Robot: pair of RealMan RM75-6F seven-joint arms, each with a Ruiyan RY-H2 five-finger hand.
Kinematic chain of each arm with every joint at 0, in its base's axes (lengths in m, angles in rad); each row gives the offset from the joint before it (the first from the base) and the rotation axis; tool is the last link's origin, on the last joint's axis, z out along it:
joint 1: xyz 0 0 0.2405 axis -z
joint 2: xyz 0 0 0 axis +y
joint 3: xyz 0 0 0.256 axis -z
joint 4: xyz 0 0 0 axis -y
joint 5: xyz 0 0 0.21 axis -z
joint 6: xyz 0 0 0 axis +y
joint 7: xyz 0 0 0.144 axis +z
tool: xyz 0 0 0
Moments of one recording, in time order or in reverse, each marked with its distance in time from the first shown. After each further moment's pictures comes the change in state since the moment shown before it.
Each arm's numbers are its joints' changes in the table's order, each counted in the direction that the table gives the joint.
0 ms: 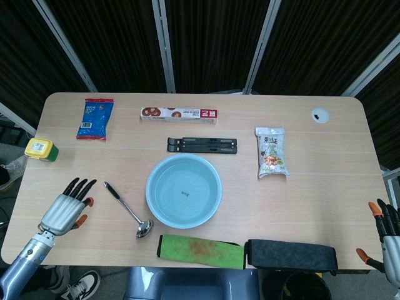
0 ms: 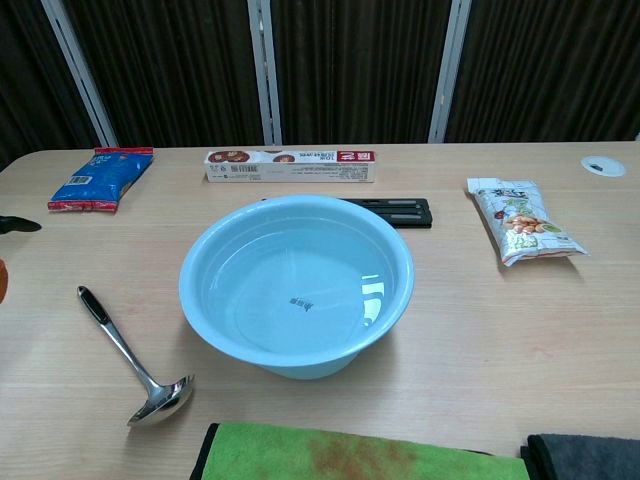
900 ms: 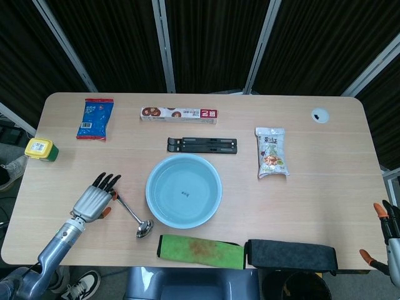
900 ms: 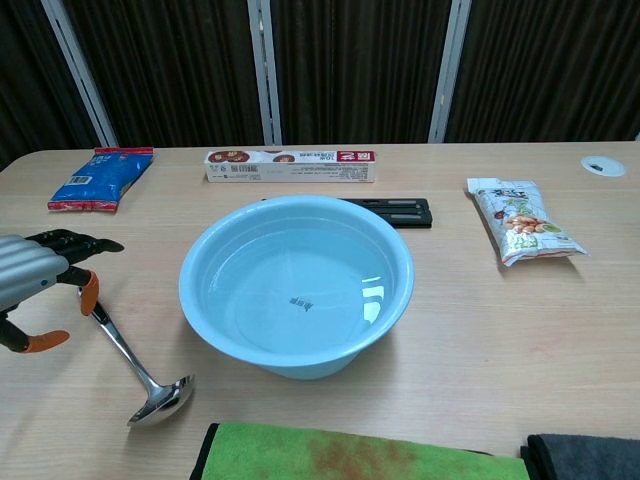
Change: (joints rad) left arm 0.132 -0.226 0.030 -0.198 0.079 -0.138 0.018; right arm 0.018 0.001 0.000 -0.011 0.012 0.042 0.021
